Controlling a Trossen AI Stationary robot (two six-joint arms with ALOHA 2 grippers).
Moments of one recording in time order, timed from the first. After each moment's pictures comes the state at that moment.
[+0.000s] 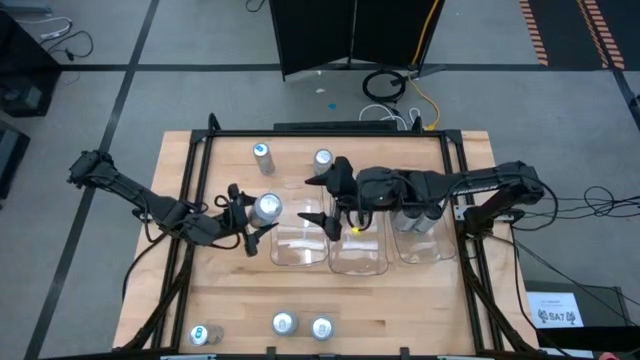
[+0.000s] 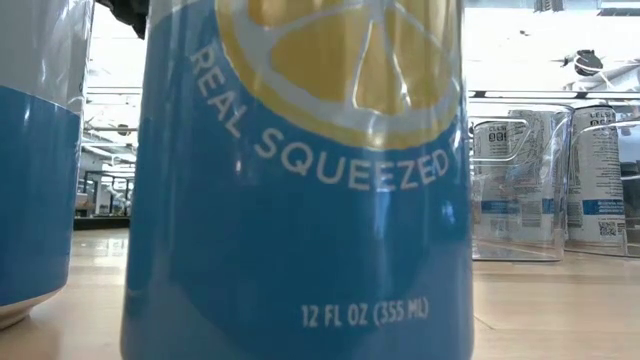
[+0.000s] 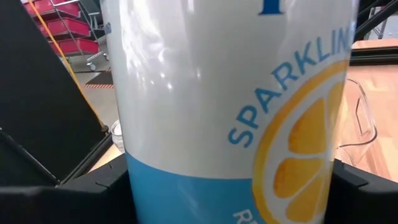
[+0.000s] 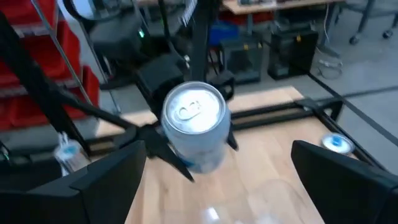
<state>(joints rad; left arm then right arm) -0.47 0.96 0.64 -0.05 -0.81 -0.07 0.13 1.59 1.53 -0.20 0.23 0.20</state>
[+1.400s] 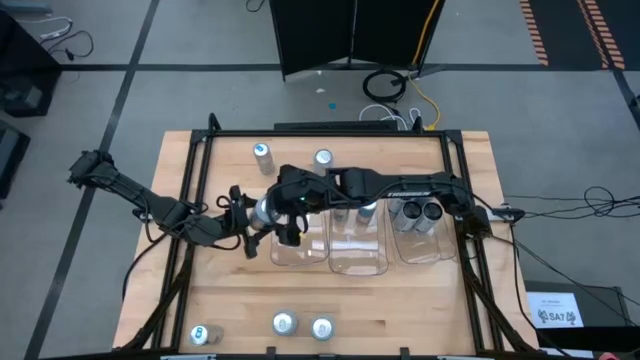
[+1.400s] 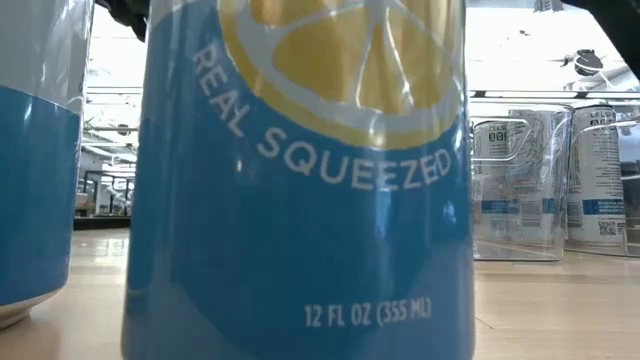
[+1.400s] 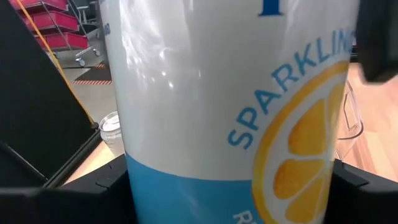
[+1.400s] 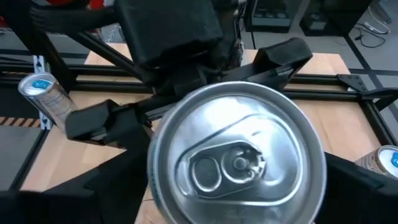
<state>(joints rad) -0.47 0.96 0.64 -0.06 -0.77 -0.10 0.07 2.14 2.29 -0.71 0.05 0.01</state>
